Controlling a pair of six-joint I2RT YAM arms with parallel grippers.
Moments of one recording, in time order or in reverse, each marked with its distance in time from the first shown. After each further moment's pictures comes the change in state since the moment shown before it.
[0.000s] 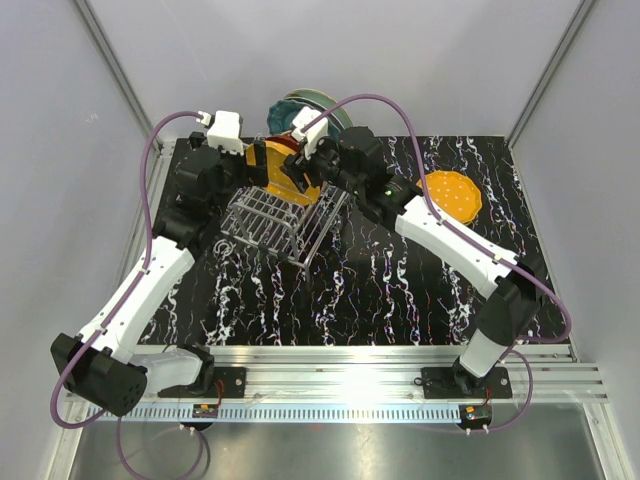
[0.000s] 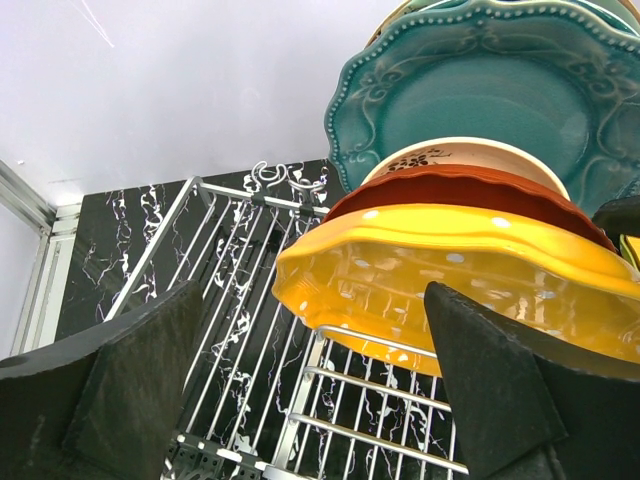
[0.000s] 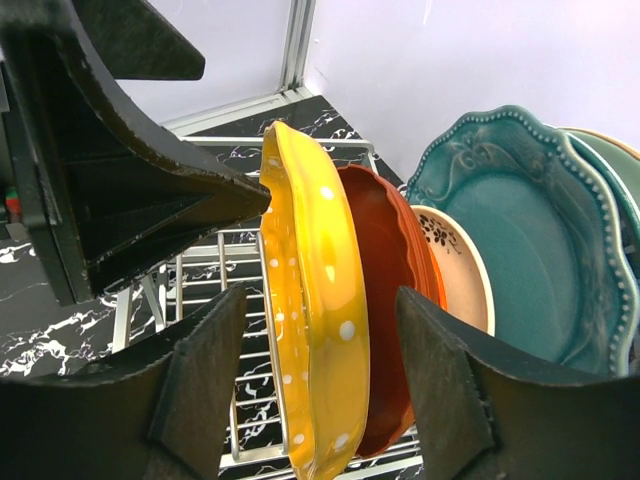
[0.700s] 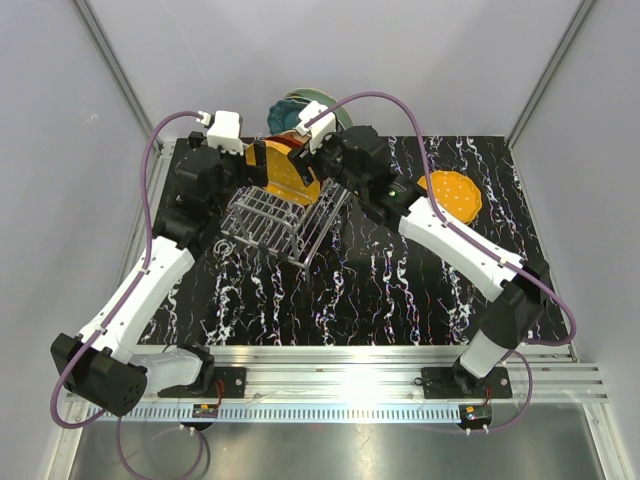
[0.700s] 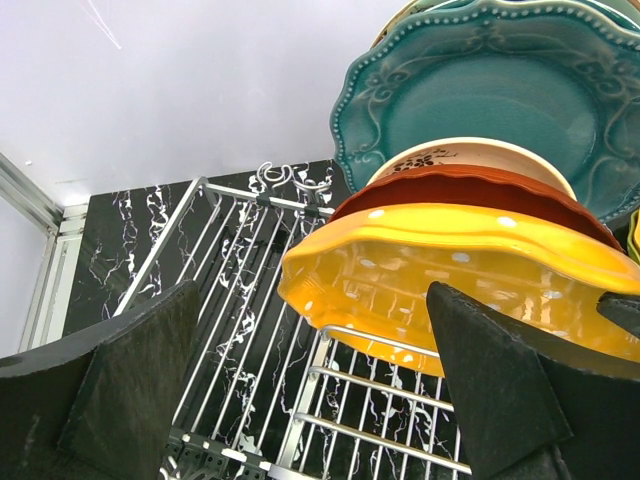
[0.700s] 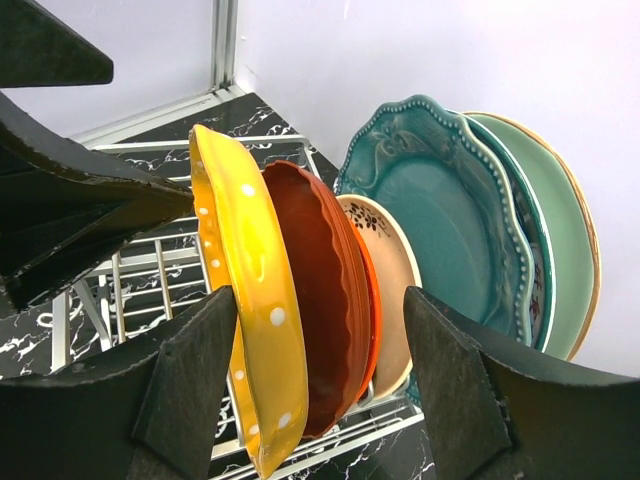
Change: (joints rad) left arm 0.000 0.000 0.000 0.001 -0.010 0.008; right arm 0.003 -0.026 0.000 -0.002 0.158 -0.024
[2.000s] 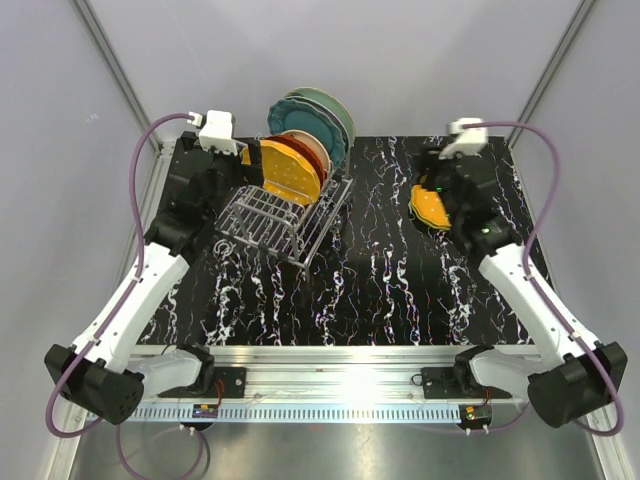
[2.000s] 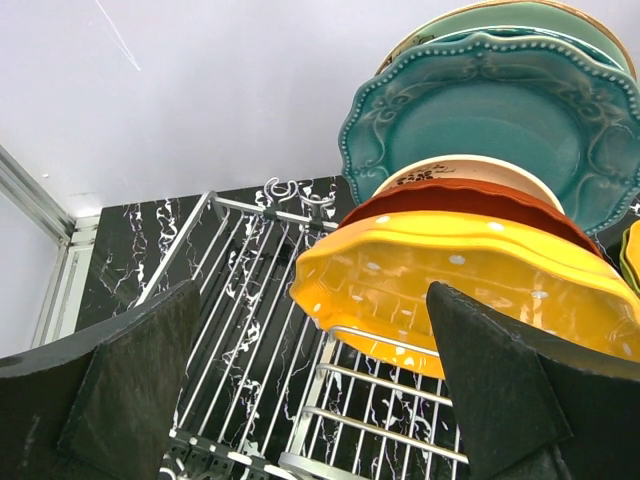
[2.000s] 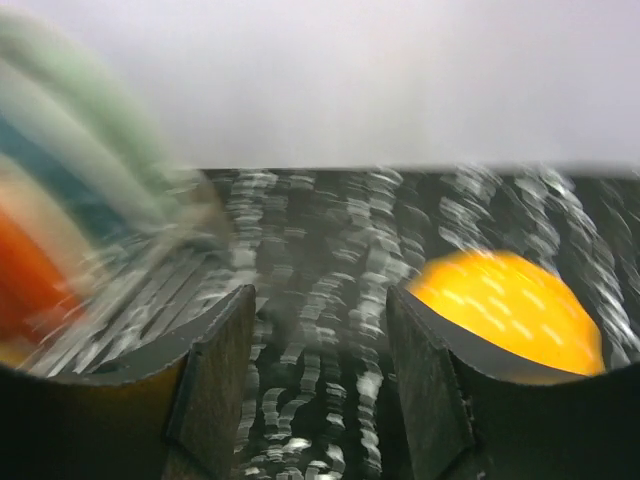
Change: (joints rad) left arm 0.000 -0.043 0.000 0.000 -0.009 0.003; right arm -0.366 -0.499 -0.525 0.042 0.215 0.386
